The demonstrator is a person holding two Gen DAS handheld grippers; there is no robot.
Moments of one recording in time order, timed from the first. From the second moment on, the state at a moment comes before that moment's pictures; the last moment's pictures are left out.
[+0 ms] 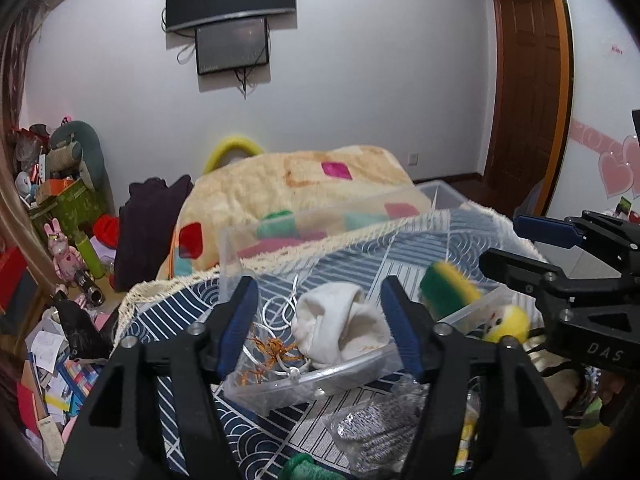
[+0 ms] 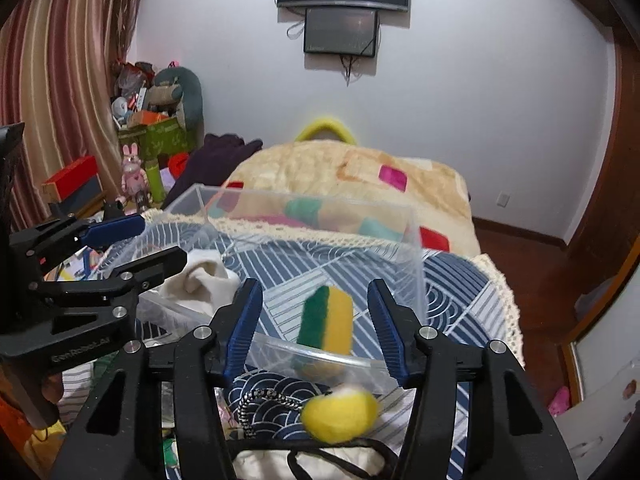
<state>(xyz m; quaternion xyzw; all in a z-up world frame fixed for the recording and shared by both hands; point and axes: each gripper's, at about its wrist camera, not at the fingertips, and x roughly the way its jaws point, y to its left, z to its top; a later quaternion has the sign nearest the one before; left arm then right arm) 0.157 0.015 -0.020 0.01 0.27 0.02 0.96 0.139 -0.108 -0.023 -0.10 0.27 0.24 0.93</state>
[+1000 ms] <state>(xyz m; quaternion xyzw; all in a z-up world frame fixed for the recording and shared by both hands) 0.124 -0.010 -0.082 -0.03 0.34 -0.03 0.94 0.117 -0.151 -0.067 -0.08 0.30 0.23 0.92</state>
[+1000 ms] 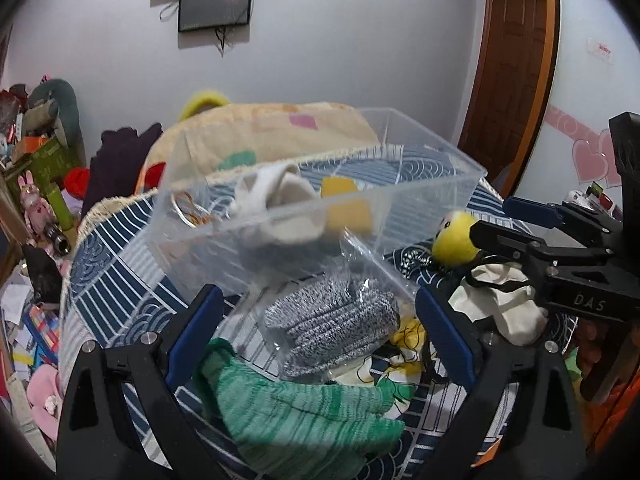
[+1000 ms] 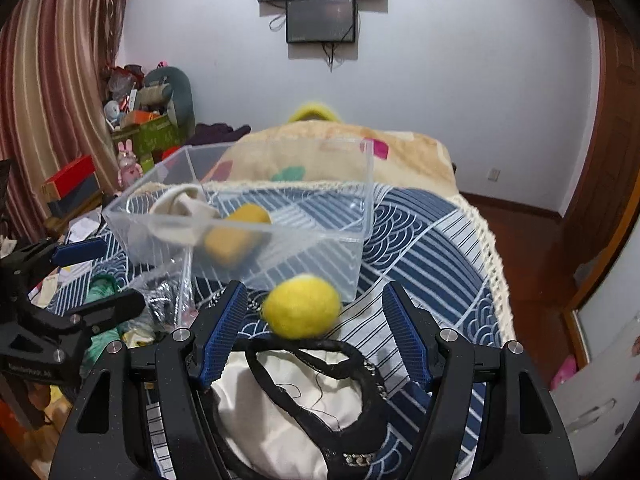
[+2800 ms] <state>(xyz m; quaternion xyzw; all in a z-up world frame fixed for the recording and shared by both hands) 0.104 0.017 -0.001 -0.05 0.23 0.00 0.97 0.102 -0.148 -0.002 -0.05 0.21 0.26 0.94</state>
